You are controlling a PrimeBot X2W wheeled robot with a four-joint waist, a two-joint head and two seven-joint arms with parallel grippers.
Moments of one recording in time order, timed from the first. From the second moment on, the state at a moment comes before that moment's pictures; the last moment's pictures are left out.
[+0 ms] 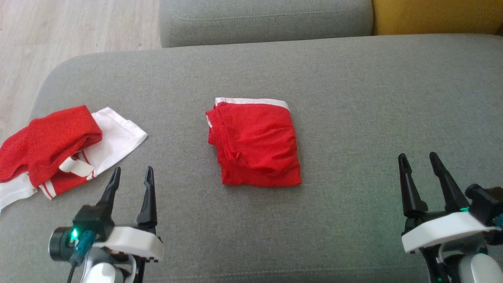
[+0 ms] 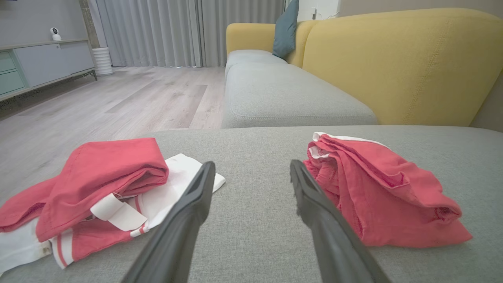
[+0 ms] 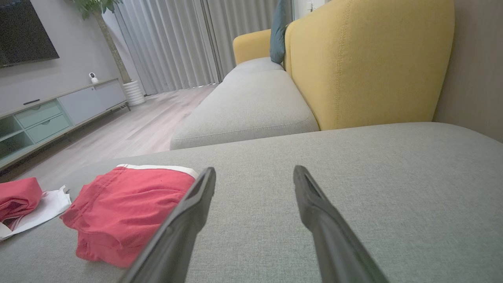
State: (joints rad) left arm 0.00 0.13 -0.18 0.16 -0.17 0.08 -0.25; right arm 0.07 -0.08 -0.02 -0.03 0.25 0.13 0.03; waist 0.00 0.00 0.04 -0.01
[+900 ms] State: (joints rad) left arm -0.15 0.11 -0.21 0.10 -0.17 0.08 -0.25; right arm -0.20 -0.14 0.06 0.29 0.33 0.13 0.07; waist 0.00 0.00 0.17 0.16
